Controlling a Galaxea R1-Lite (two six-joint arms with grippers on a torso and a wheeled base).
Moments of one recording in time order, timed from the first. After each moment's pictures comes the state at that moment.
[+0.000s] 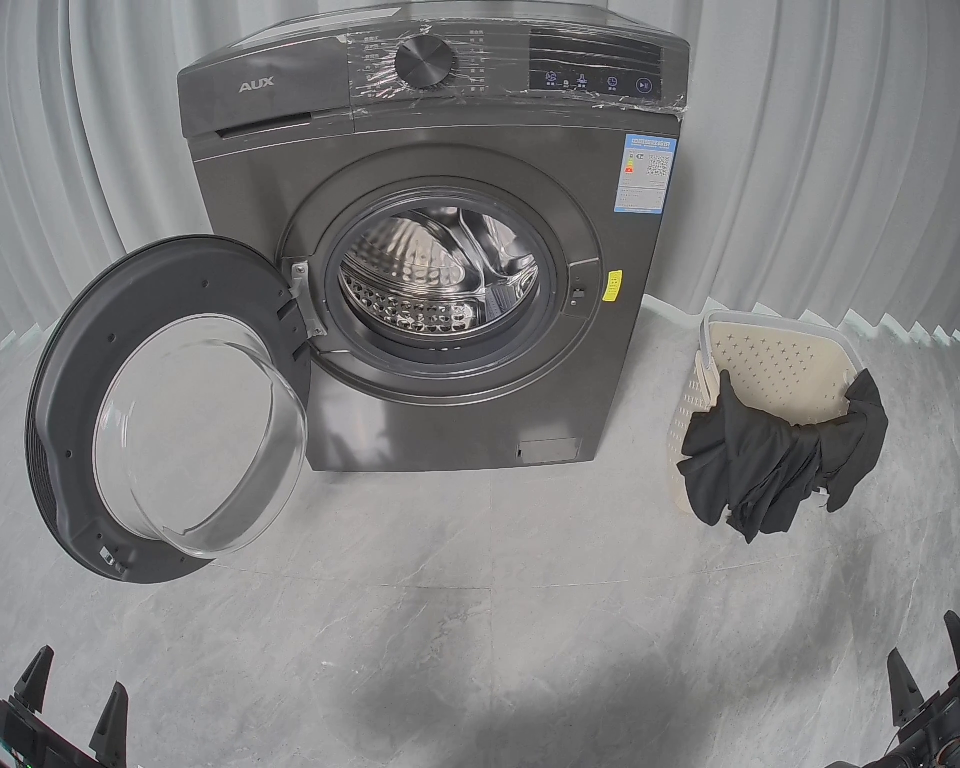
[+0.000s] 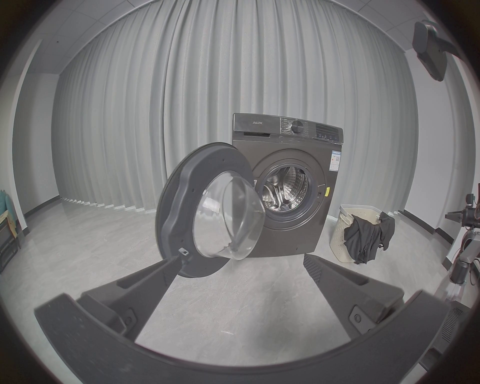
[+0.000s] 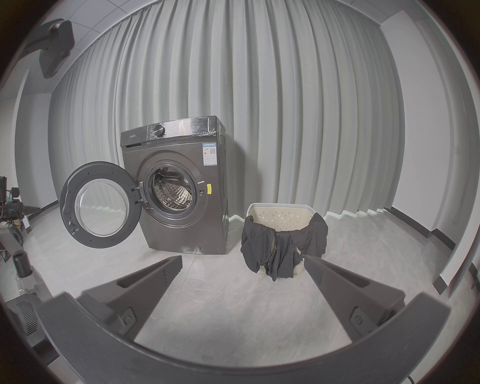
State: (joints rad) left arm 0.00 0.02 -0.02 0.00 0.00 -0.04; right arm 0.01 0.01 -0.02 0.00 0.00 -0.01
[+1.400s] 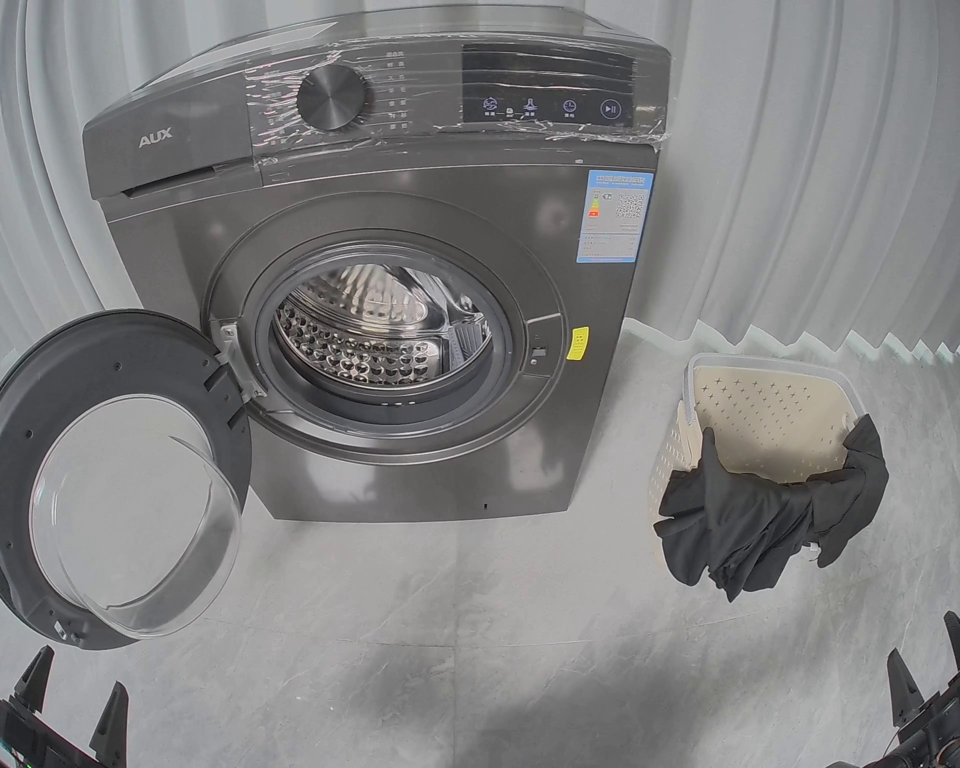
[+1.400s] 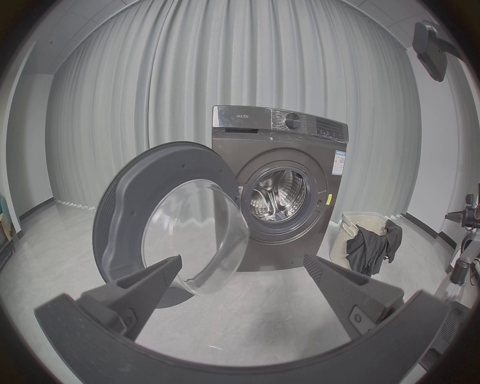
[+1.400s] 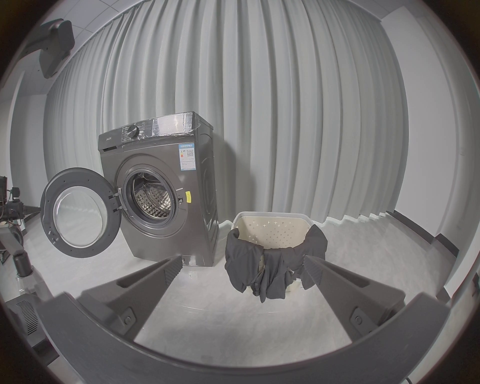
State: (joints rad) left arm 0.00 0.02 -0.02 0.00 0.00 -0.04; right arm 0.01 0.01 -0.02 0.00 0.00 -0.01
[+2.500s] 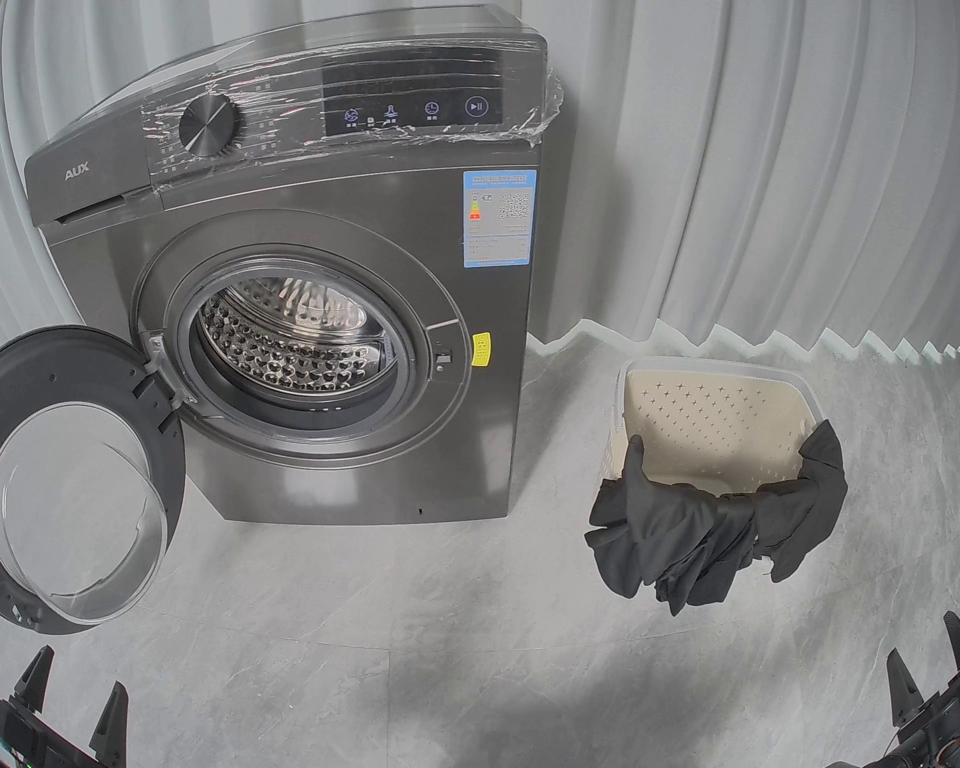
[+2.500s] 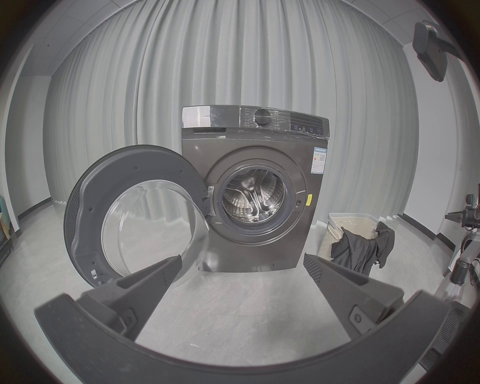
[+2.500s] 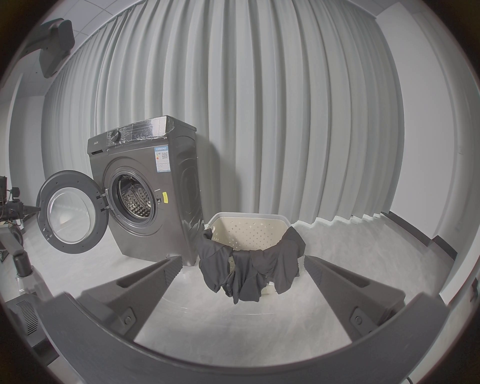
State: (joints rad) left arm 0.00 0.02 -0.02 0.00 0.00 -0.04; right arm 0.01 0.01 -0.02 0.00 0.00 -0.01
